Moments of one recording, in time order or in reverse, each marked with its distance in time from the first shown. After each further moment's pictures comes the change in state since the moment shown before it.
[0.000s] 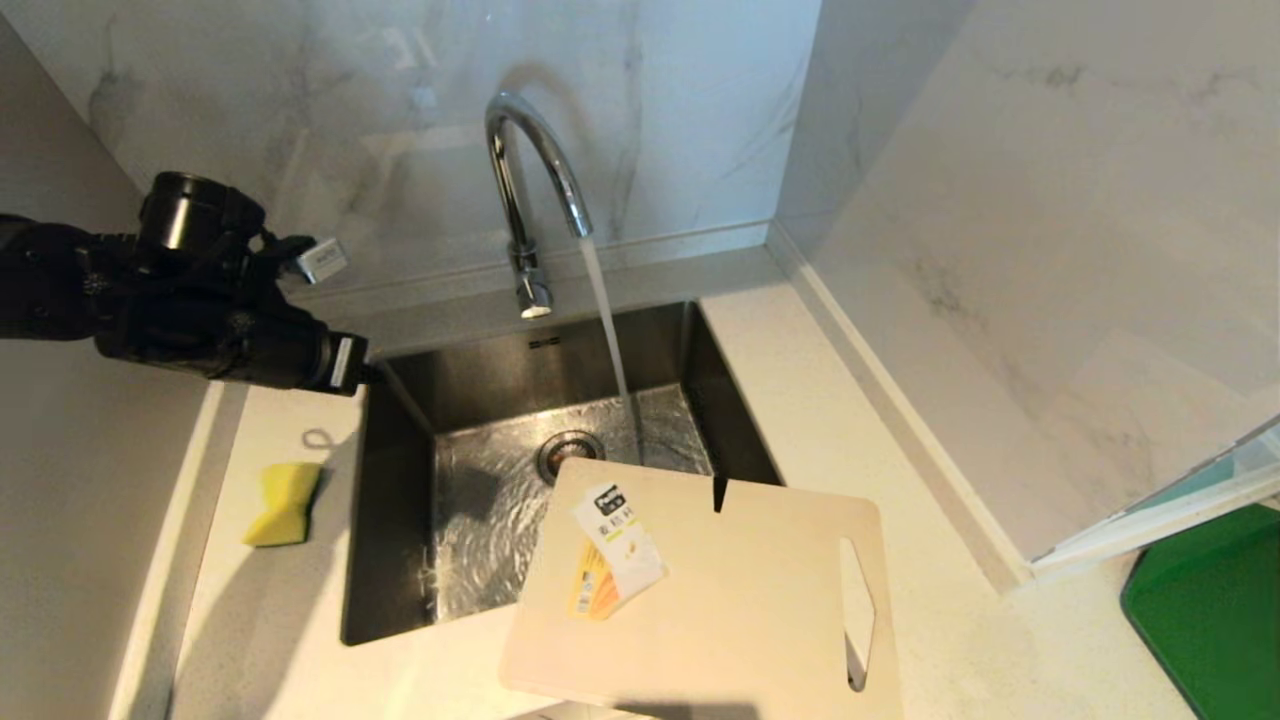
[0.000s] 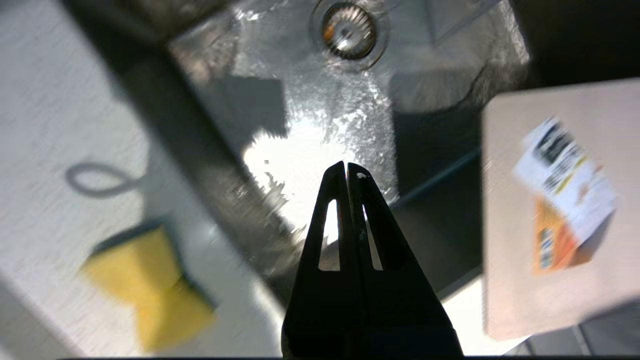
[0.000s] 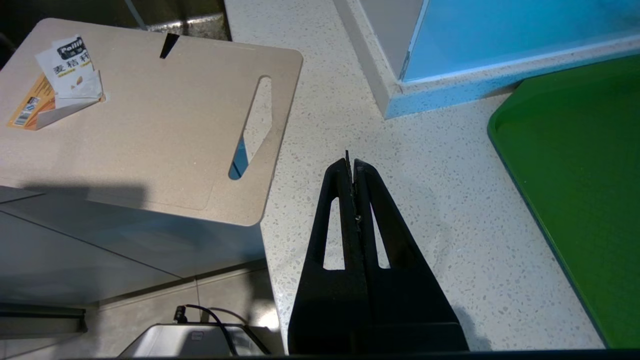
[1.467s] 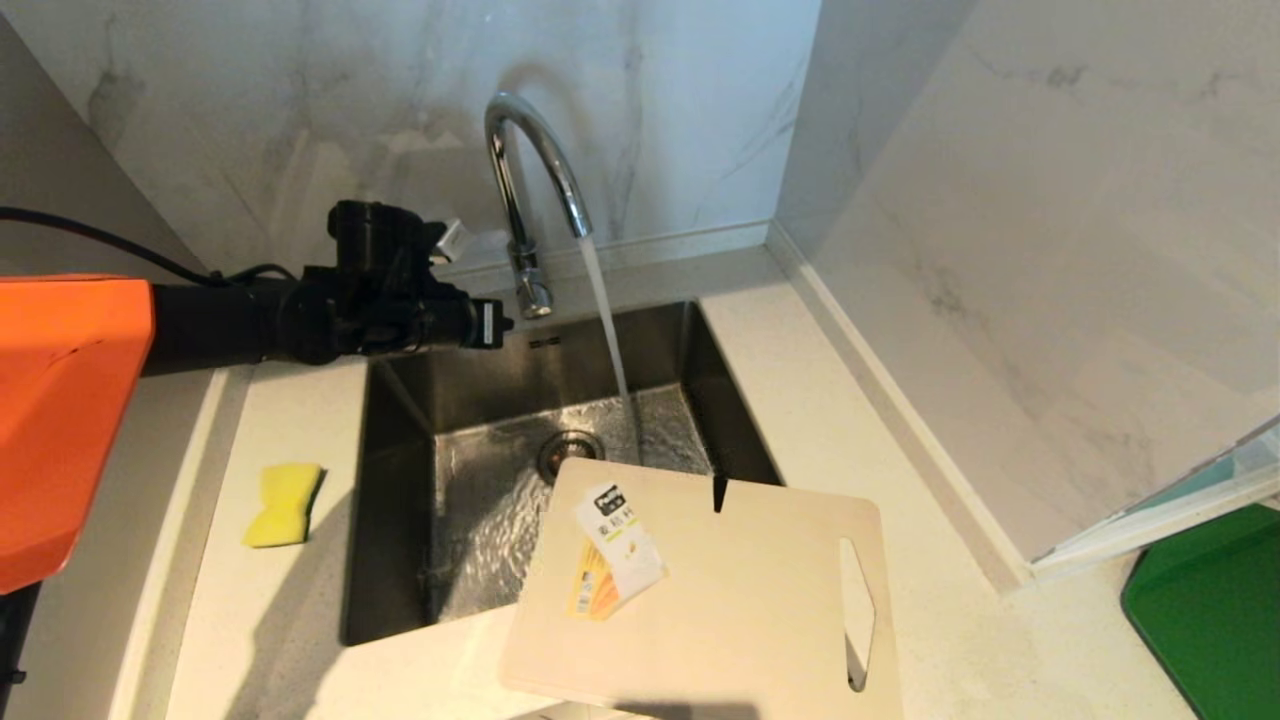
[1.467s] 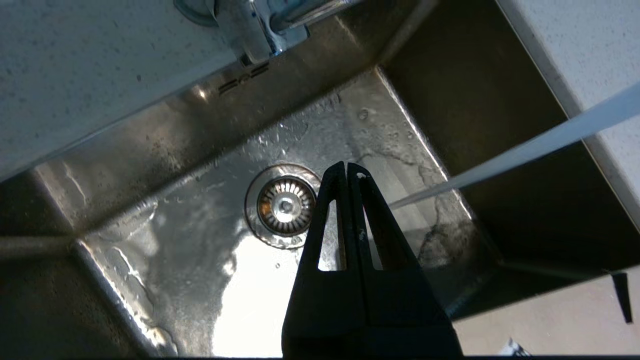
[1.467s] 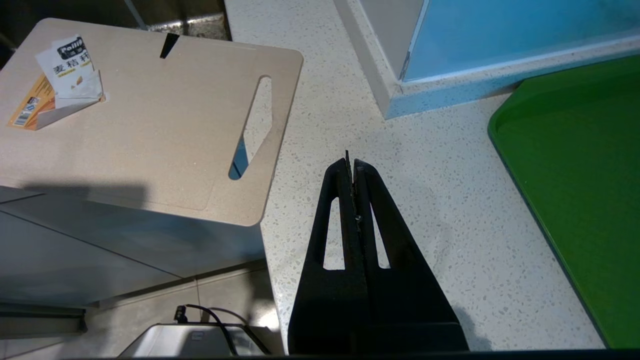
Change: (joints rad) left arm -0.123 0.392 -0.398 -0.317 0.004 -0.114; right arm 0.000 0.000 0.000 0.000 0.000 0.000
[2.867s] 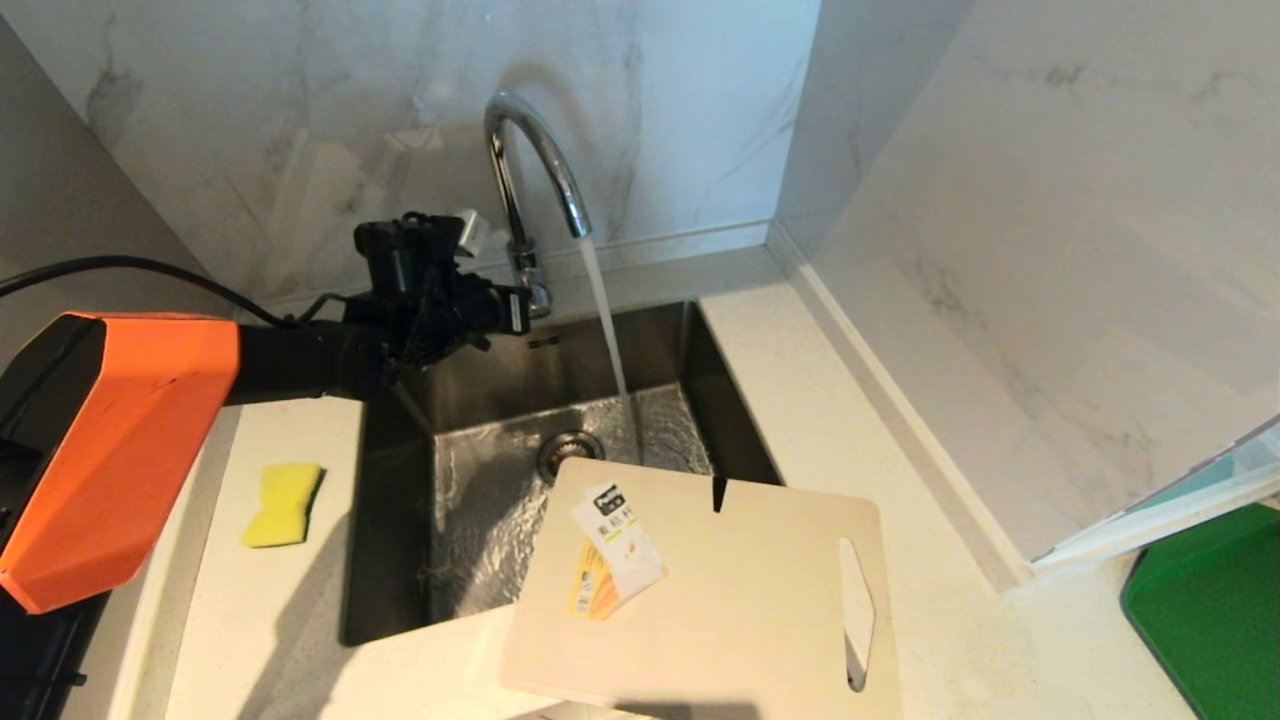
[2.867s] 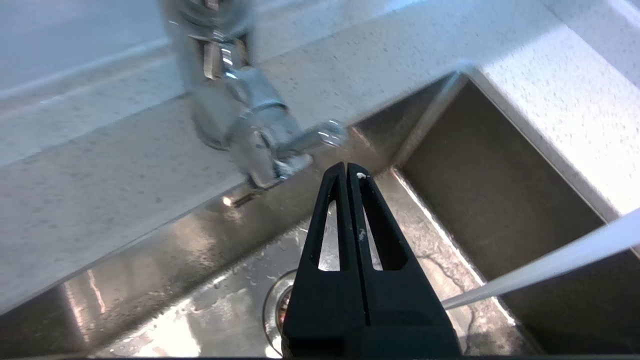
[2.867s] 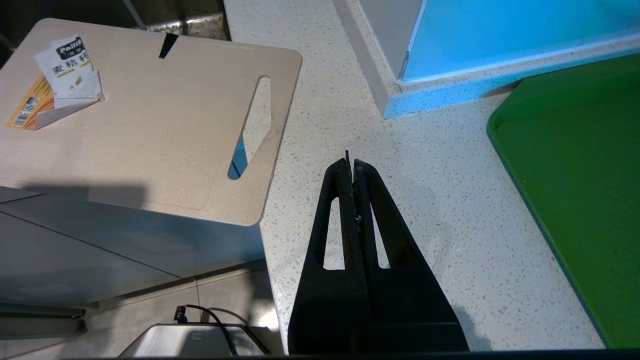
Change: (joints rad) left arm -0.032 0.102 -0.004 -0.372 0.087 0.040; right arm 0.000 0.000 0.000 0.000 -0.001 0.000
